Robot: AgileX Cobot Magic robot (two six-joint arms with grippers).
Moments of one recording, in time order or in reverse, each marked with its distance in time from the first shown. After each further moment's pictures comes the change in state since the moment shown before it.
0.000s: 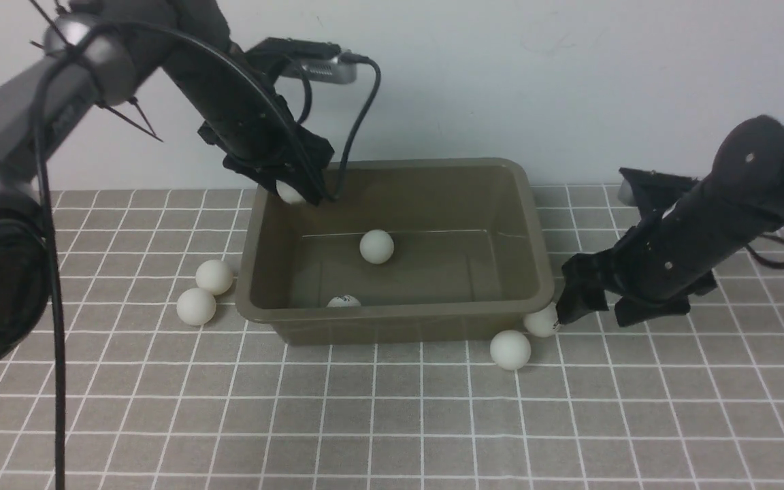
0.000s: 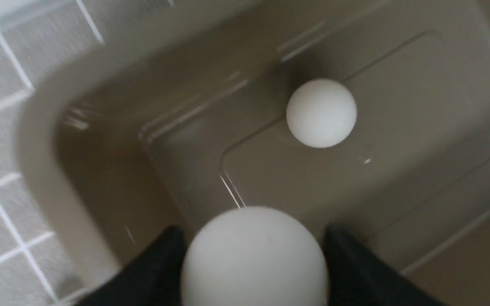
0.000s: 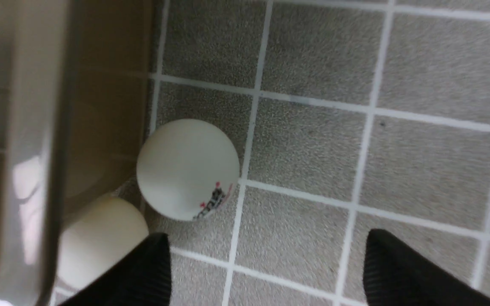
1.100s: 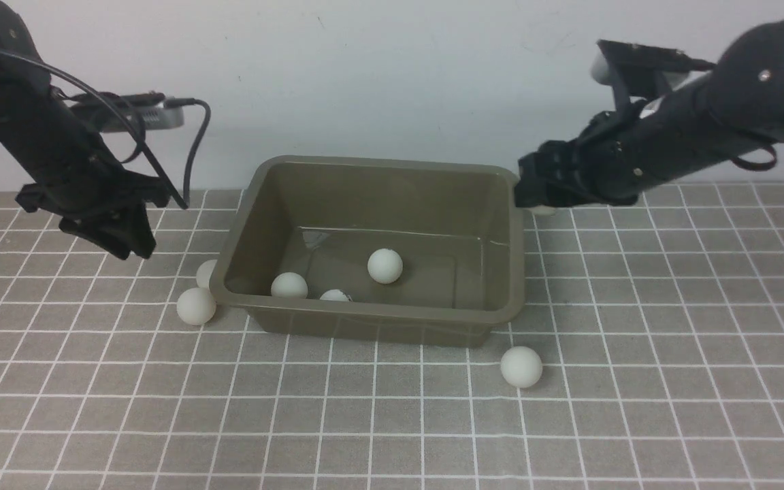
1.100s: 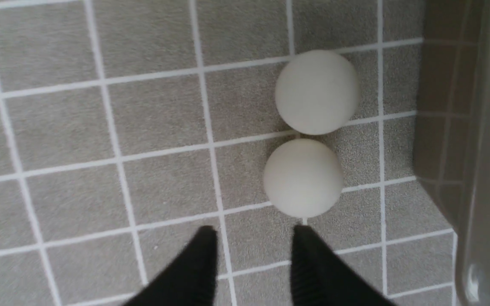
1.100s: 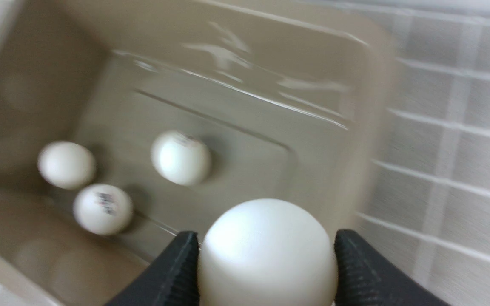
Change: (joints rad) right arm 0.147 -0.109 -0.204 0.028 -0.090 0.011; left arm 0.292 -0.166 0.378 0.040 -0.003 -0.016
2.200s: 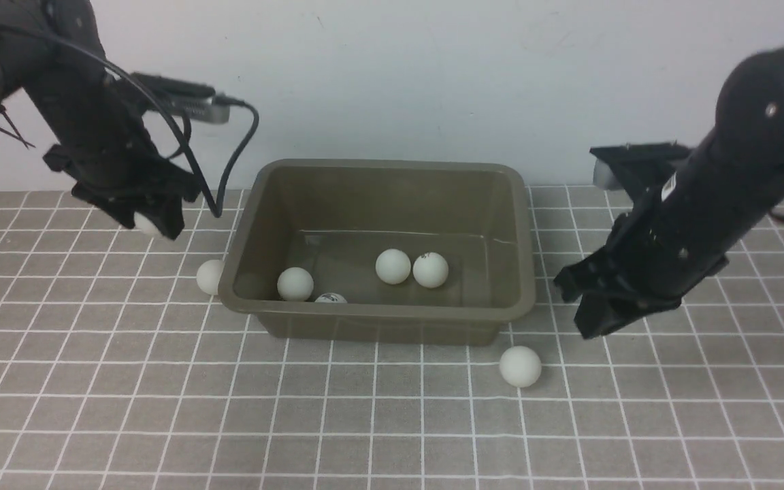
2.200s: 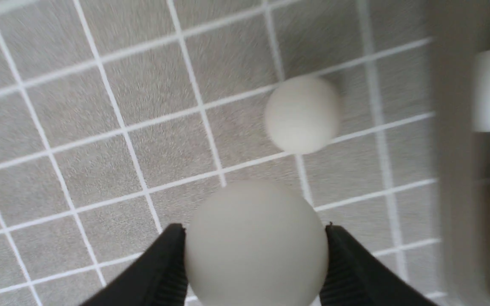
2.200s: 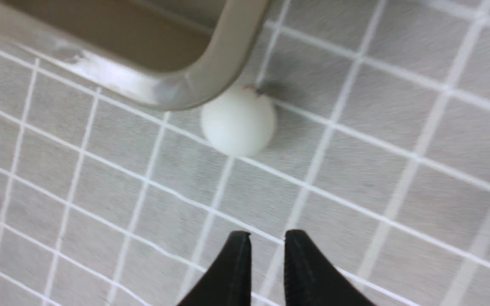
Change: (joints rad) right arm -0.010 -0.115 0.236 -0.147 0.307 0.049; left arm -0.129 -0.089 -0.041 0.133 -0.008 -0.005
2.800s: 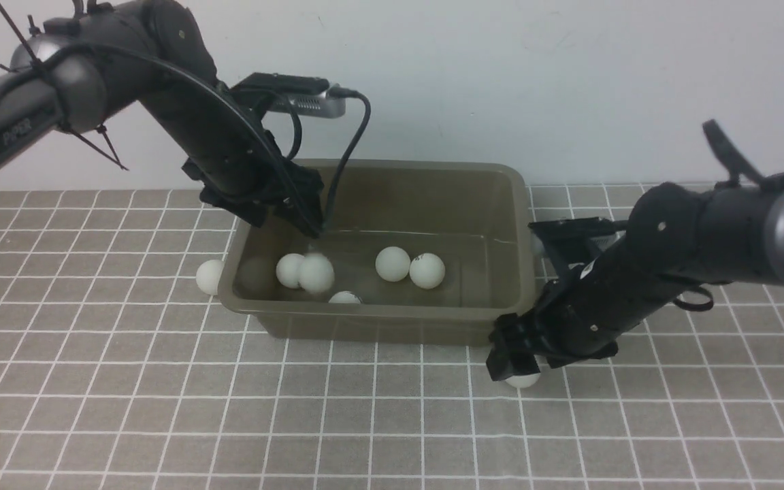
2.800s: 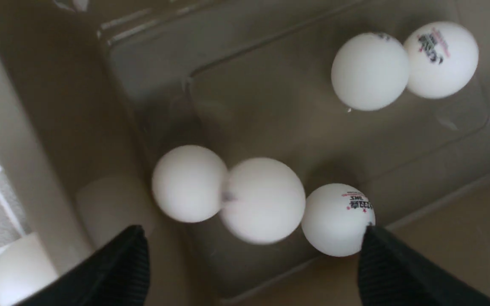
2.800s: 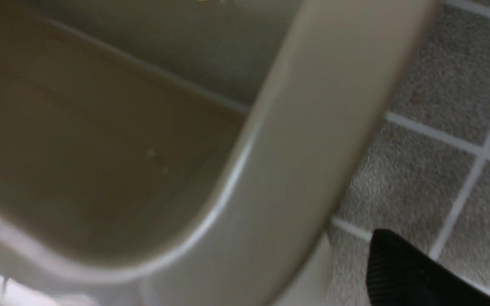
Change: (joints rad) right arm 0.074 0.211 0.088 0.147 -0.376 -0.135; left arm -0.149 0.086 -0.035 -0.201 -0.132 0.030
